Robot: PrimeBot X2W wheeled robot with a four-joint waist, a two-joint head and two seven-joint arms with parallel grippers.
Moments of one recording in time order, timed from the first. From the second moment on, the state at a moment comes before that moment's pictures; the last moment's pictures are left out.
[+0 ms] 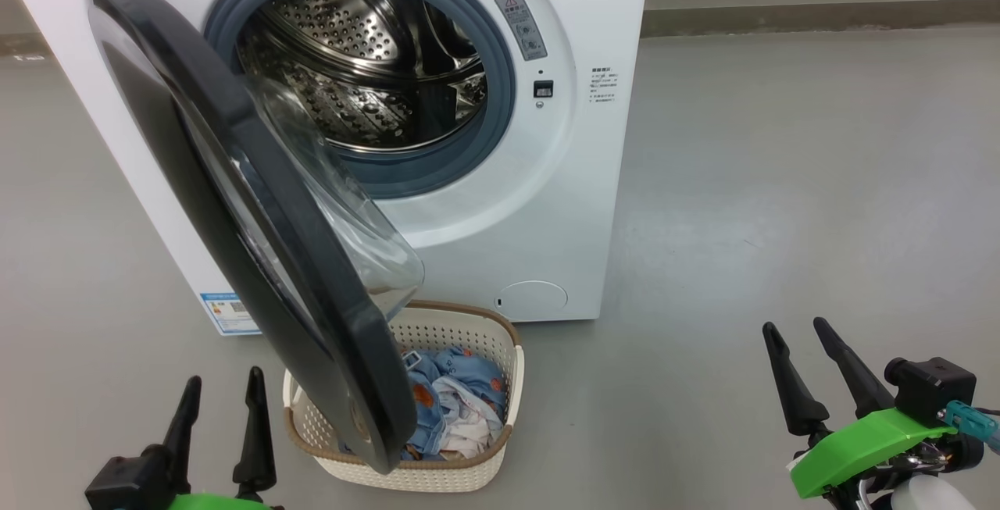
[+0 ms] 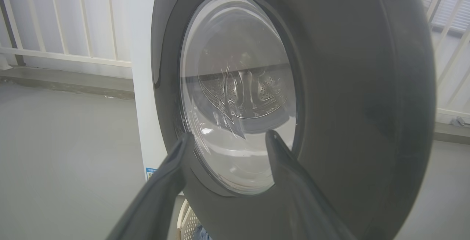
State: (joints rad) left arm -0.05 0.14 -0.09 0.26 -0.39 -0.01 -0.24; right arm -0.13 -0.26 0.22 0.38 0.54 0.13 -0.25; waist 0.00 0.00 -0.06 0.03
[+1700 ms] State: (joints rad) left arm -0.12 0.06 -0.38 0.11 -0.52 -0.04 -0.13; right arm -0.13 -0.22 0.23 0.38 0.54 0.13 -0.25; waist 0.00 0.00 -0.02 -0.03
